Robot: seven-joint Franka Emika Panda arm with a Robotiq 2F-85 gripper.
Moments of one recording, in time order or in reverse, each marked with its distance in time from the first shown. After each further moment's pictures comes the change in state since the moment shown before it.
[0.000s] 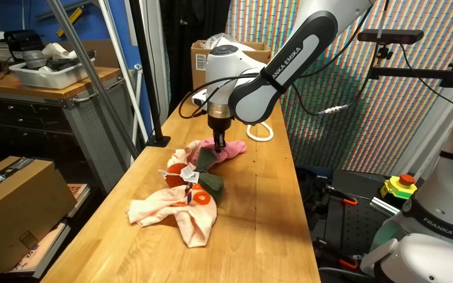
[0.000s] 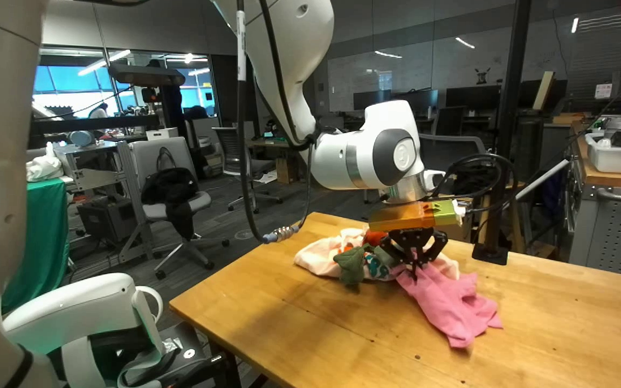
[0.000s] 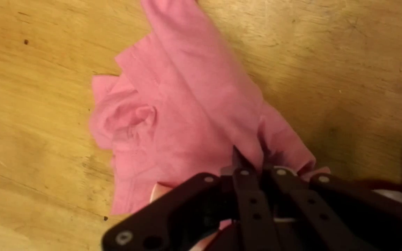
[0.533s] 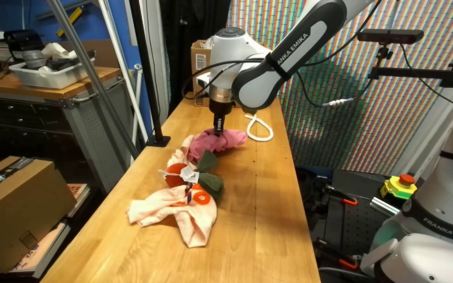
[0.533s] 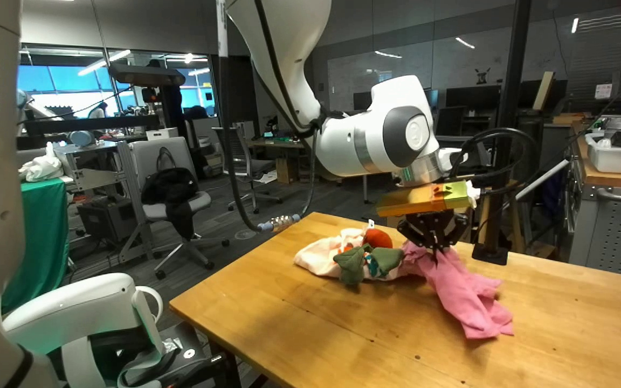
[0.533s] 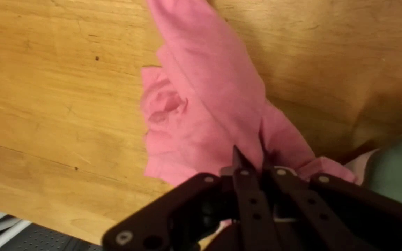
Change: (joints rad) arm -0.003 -0.062 -0.047 0.005 -0.034 0.029 0.138
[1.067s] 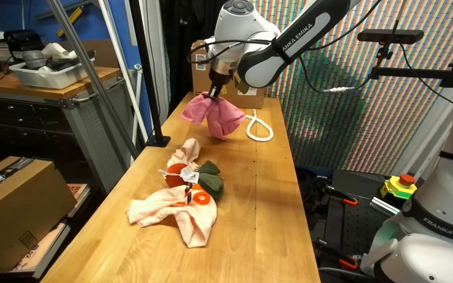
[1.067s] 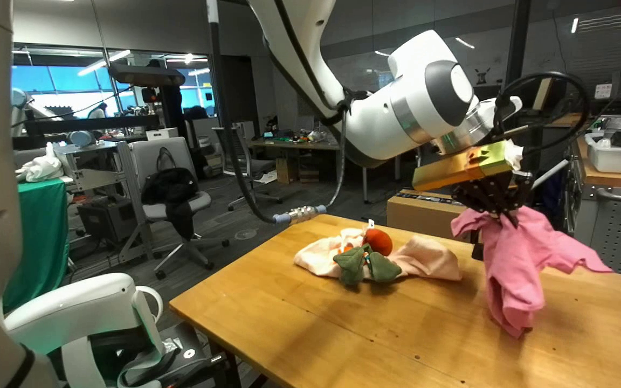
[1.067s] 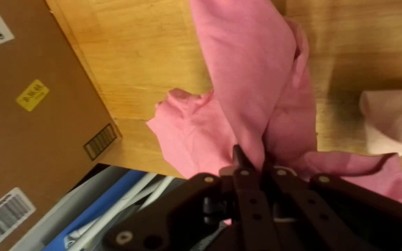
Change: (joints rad) arm 0.032 -0.019 -0.150 0.114 -0.239 0.075 0.398
